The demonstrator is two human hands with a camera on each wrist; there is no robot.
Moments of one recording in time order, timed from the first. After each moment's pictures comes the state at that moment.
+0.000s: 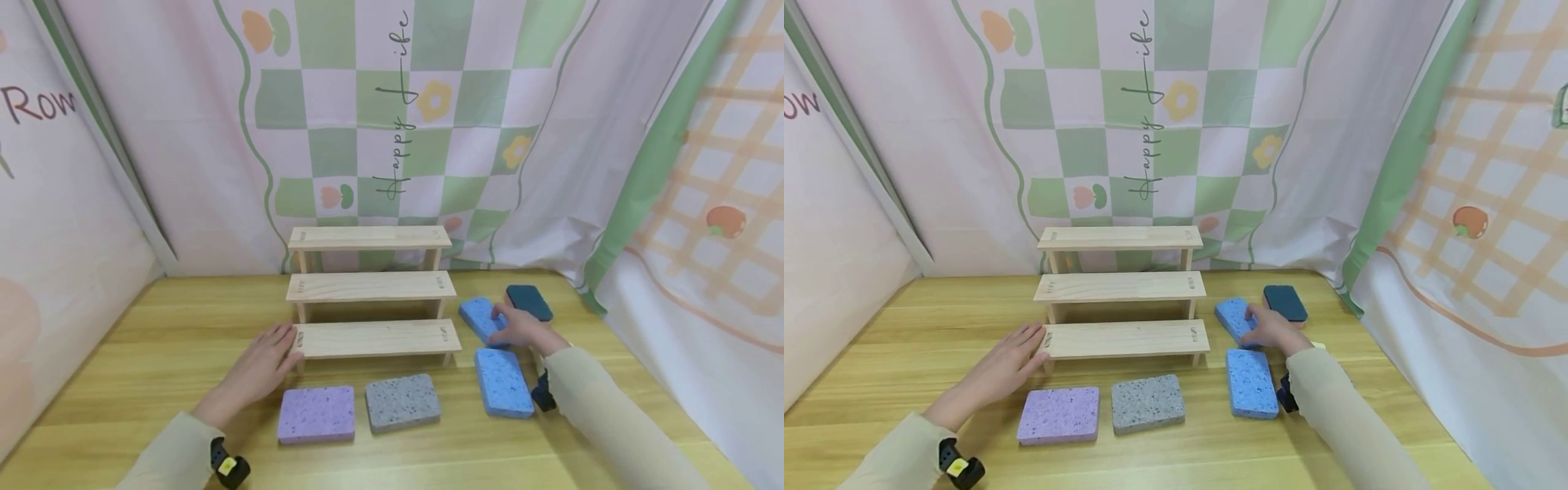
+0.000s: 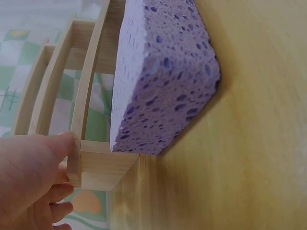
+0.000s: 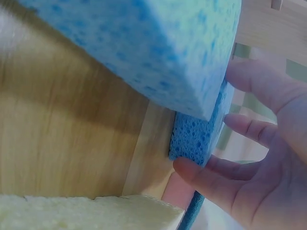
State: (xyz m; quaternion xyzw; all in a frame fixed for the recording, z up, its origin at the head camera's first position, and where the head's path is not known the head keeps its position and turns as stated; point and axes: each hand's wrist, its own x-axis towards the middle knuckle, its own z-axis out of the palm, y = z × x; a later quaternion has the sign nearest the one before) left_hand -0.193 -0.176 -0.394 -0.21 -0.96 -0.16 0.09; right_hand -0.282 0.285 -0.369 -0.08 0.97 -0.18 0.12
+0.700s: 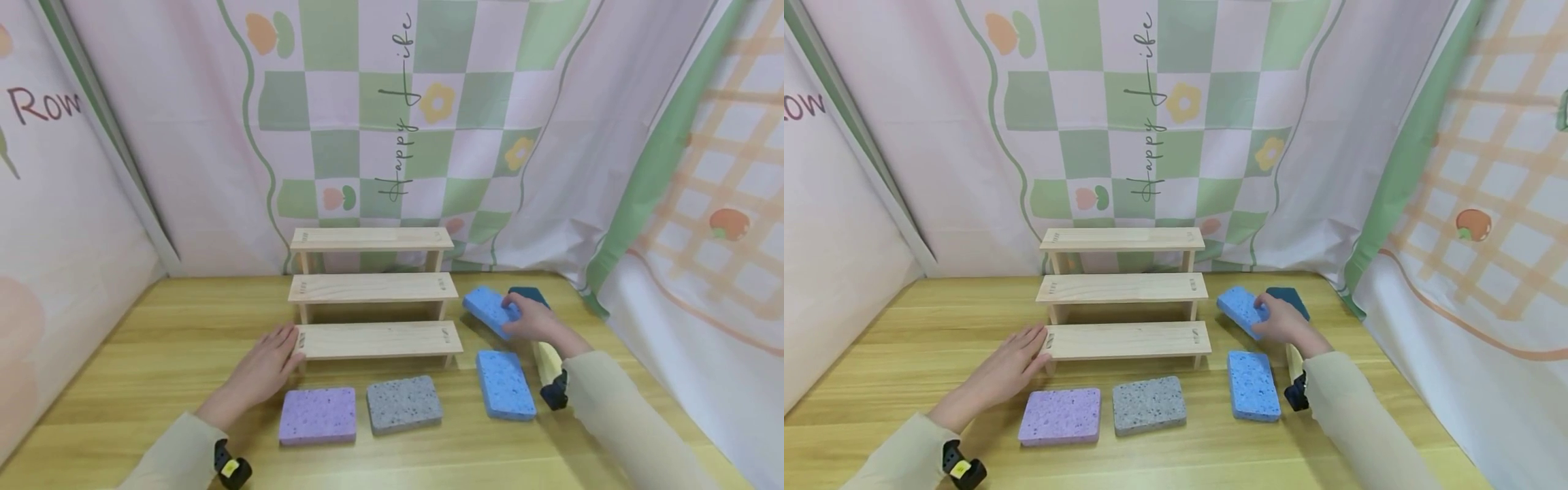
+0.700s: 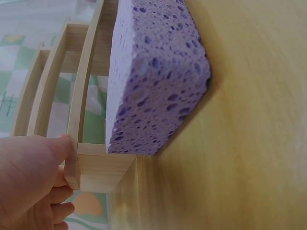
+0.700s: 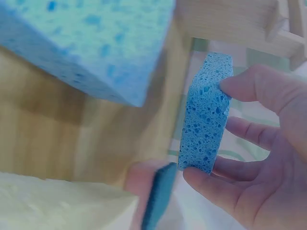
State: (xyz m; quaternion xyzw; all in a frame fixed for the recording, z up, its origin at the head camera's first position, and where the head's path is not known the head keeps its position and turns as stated) left_hand -0.196 -0.175 -0.401 -0.21 -0.96 -0.14 0.09; right_hand -0.275 0.296 -0.344 -0.12 0.97 -0.22 0.06
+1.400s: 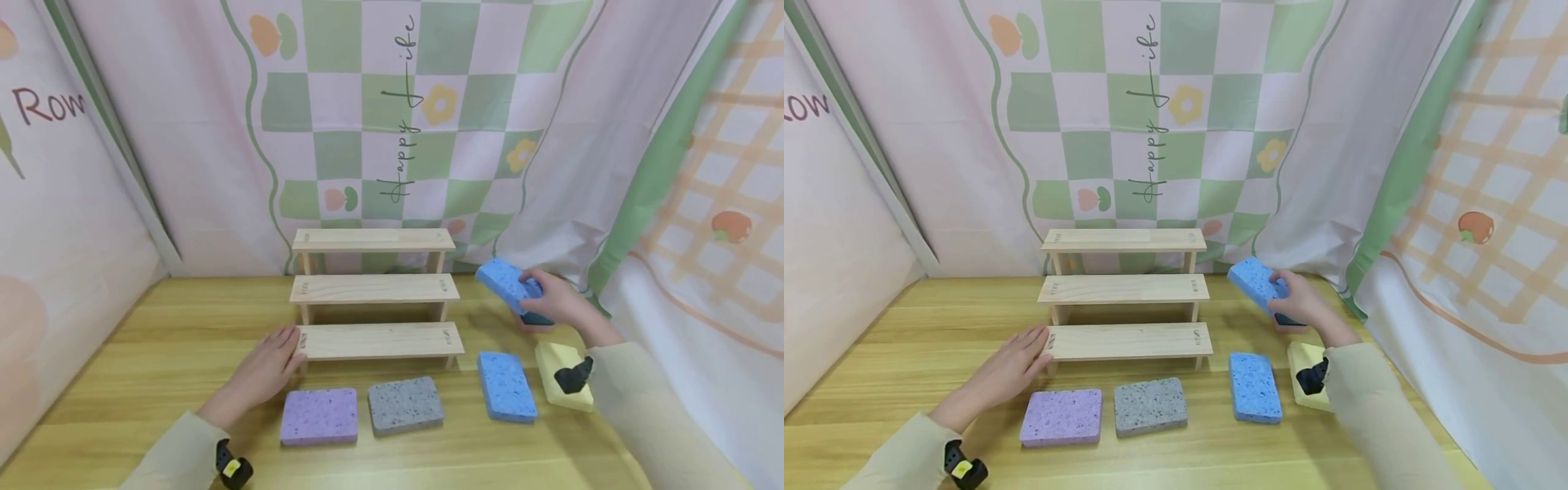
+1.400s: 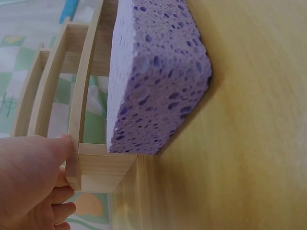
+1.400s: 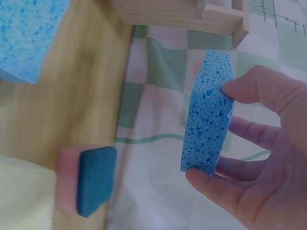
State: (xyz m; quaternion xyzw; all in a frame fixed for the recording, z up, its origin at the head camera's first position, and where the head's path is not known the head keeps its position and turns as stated) left_hand -0.195 -0.175 -0.399 -0.21 -0.96 -0.14 0.09; right_hand -0.269 0.307 -0.296 -0.15 0.97 -0.21 -0.03
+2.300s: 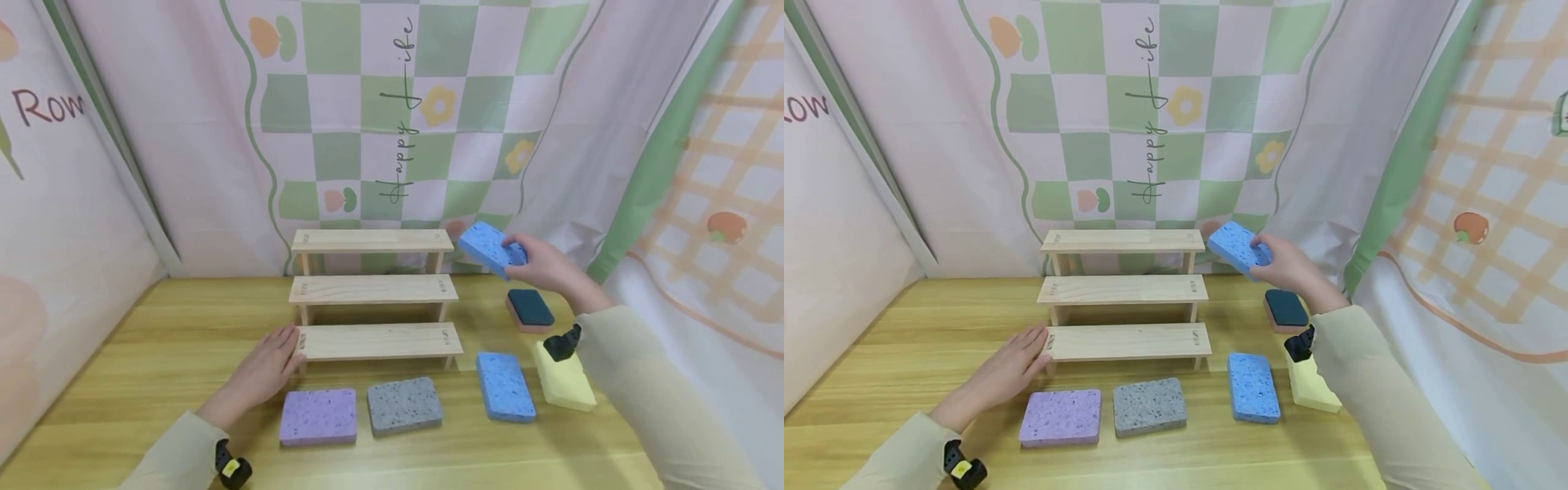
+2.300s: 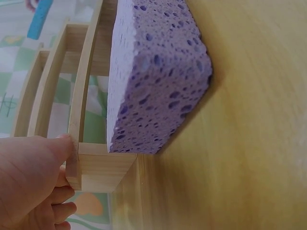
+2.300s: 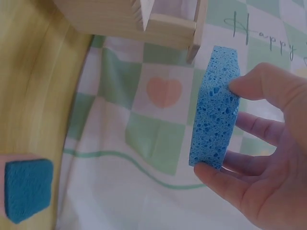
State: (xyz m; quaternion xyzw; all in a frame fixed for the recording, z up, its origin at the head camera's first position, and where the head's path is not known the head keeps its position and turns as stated) left_hand -0.195 -0.175 -0.399 -0.22 -0.96 -0.13 0.10; right_hand -0.281 0.272 -0.241 -0.18 0.96 -0.20 -0.05
